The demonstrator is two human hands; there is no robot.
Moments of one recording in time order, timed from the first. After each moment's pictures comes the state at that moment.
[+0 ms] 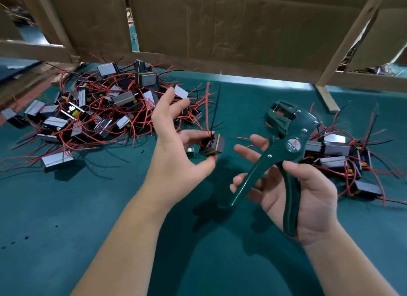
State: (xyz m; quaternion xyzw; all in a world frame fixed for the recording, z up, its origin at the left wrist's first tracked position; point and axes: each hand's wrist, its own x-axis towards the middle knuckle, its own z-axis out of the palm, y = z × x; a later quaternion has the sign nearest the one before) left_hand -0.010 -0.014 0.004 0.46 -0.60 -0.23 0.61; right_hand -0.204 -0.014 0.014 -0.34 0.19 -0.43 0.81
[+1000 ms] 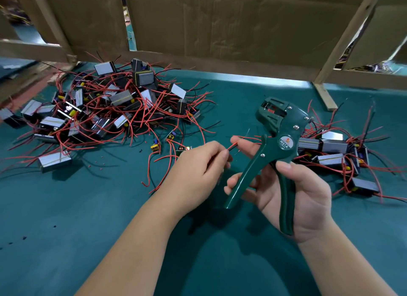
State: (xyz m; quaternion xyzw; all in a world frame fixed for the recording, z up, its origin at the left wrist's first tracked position) left_hand -0.027 -0.010 -0.004 0.56 -0.68 -0.26 0.39; right_hand -0.196 -0.010 0.019 -0.36 0.17 -0.43 0.81
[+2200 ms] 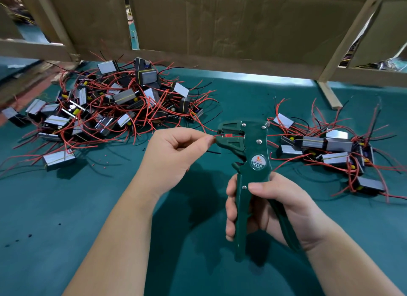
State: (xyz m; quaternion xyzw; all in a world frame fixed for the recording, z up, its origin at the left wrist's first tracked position) left_hand 0.000 -0.010 0.015 0.49 -0.54 -0.36 0.58; right_hand -0.197 -0.005 0.014 -0.44 0.24 -0.23 0.83
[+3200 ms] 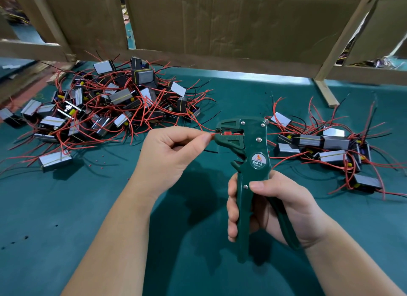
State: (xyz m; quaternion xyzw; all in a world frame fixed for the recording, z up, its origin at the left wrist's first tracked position) left_hand -0.004 -0.007 0.020 0.46 -0.58 -0.31 0.60; right_hand -0.201 -0.006 0.013 -0.45 0.23 -0.23 0.83
